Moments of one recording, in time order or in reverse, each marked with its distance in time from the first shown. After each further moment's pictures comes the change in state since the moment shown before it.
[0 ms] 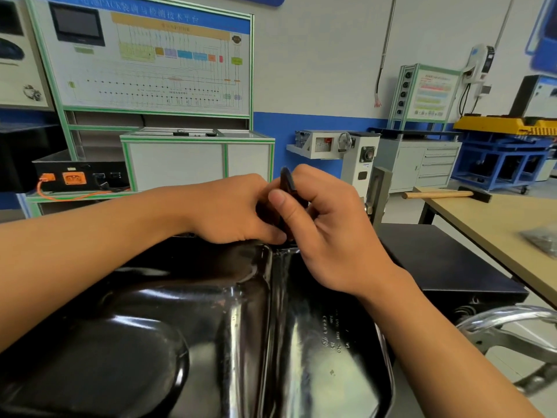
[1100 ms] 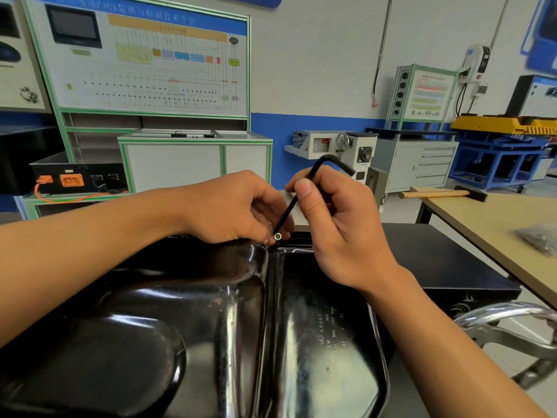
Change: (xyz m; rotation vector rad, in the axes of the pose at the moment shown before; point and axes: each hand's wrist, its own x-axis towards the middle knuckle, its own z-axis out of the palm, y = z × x) left_hand -0.001 -0.008 0.002 -0.270 -0.030 -0.024; right_hand -0.007 0.013 -0.006 0.034 0.168 0.011
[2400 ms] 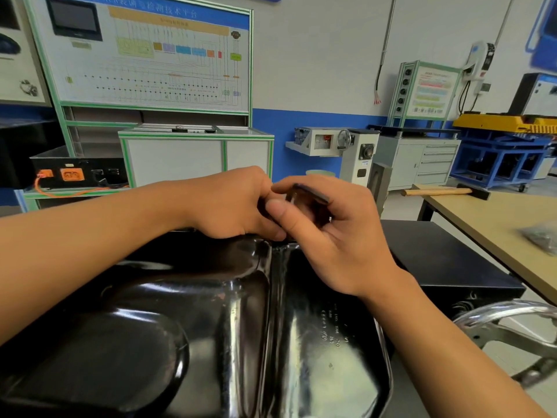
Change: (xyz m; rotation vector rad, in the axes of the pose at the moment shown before) left_hand 0.000 0.011 0.001 0.259 0.022 0.009; right_hand -0.005 -0.007 0.004 0.005 -0.064 -0.041
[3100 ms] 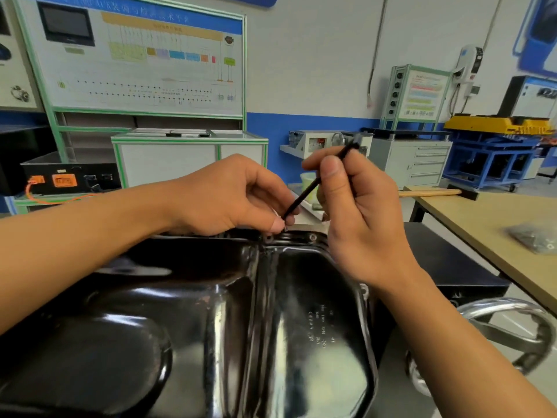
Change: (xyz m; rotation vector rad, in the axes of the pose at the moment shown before) left_hand -0.003 0.006 0.002 -0.407 0.101 0.031; right_hand 0.006 -0.007 -0.024 0.076 0.133 0.167
